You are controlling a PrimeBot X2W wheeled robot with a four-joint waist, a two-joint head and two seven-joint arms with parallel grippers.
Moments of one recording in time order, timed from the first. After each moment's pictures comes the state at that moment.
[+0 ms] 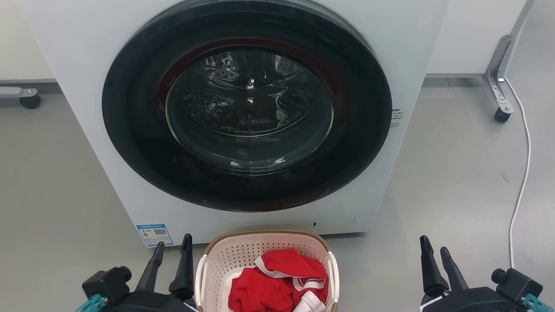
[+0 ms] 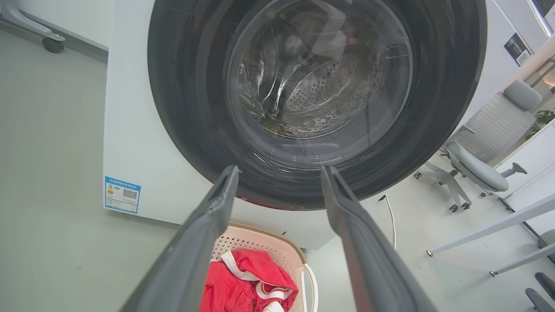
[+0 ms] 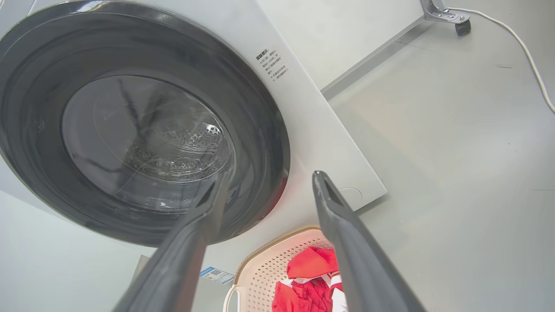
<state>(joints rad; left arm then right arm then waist) -0.03 0.09 -0.20 0.19 -0.72 0.02 -0.09 -0.02 -0.07 0.16 0.19 0.82 -0.02 -0.09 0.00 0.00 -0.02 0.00</state>
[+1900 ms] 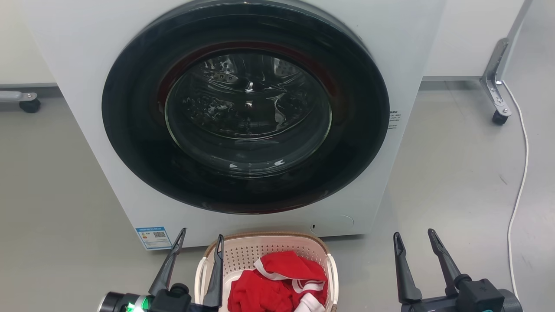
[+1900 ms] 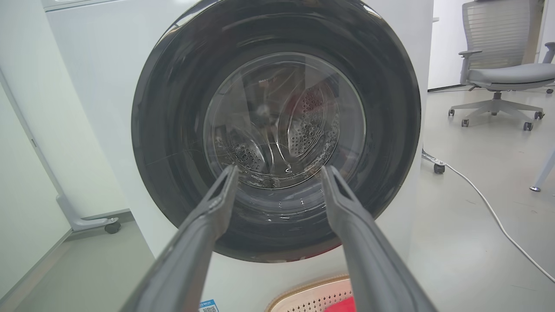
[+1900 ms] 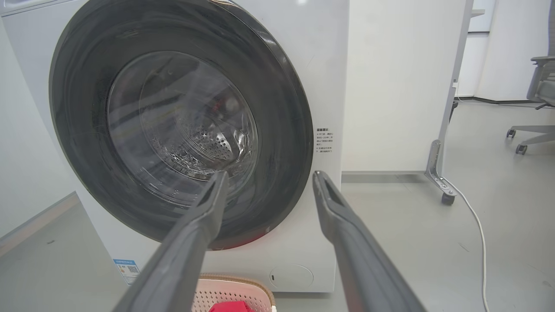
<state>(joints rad) 0.01 0.09 -0.30 0.07 -0.05 0.12 -0.25 0.03 -0.10 0.29 0.05 0.20 -0.12 -0.25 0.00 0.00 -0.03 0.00</state>
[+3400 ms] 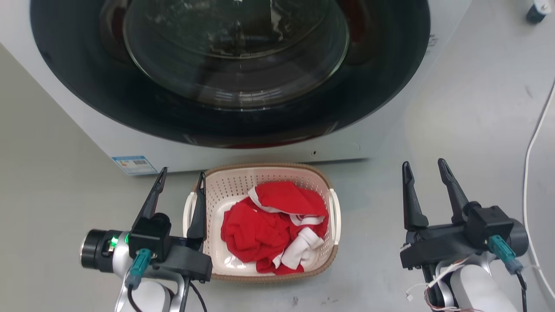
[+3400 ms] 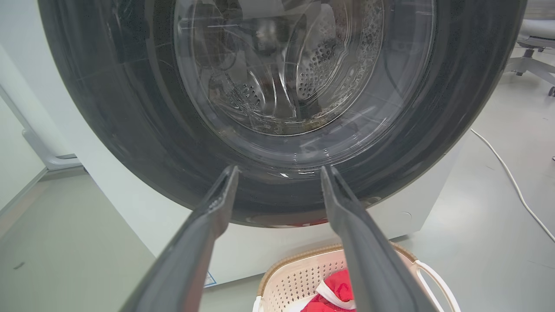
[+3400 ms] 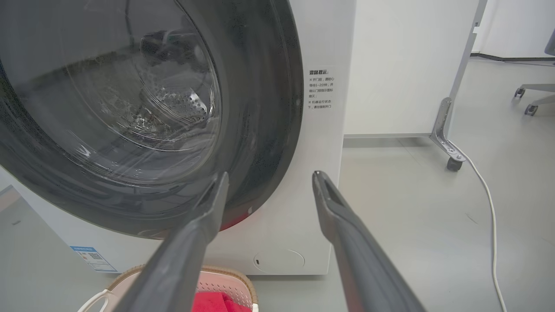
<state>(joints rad) -0.24 0.09 -0.24 0.22 -0.12 0.09 -0.22 -0.25 -0.10 0.23 0.19 0.21 -0.08 -0.25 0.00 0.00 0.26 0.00</state>
